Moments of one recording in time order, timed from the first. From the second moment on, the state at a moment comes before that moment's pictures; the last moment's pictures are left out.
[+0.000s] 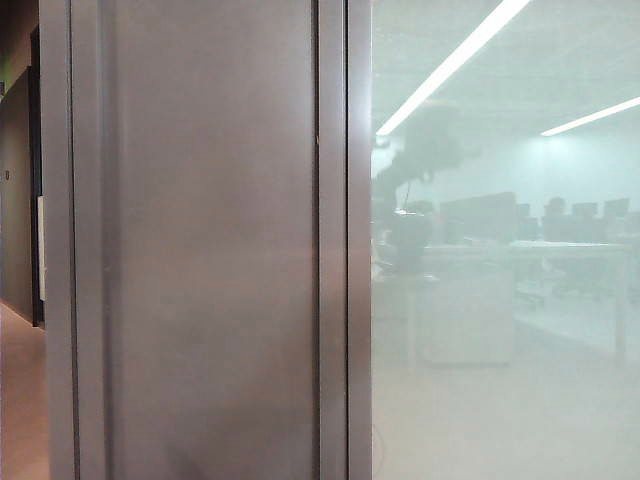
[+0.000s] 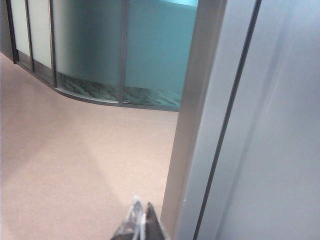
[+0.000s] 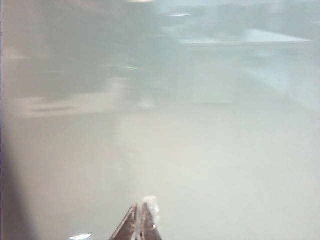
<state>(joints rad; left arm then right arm) 0.01 0.00 0.01 0.08 0.00 -0.11 0.04 0.14 0.33 -0.16 0.02 0.01</state>
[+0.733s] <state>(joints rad) 0.01 0.00 0.01 0.07 0.00 -0.11 0.03 0.00 0.01 0.02 0.05 0.06</state>
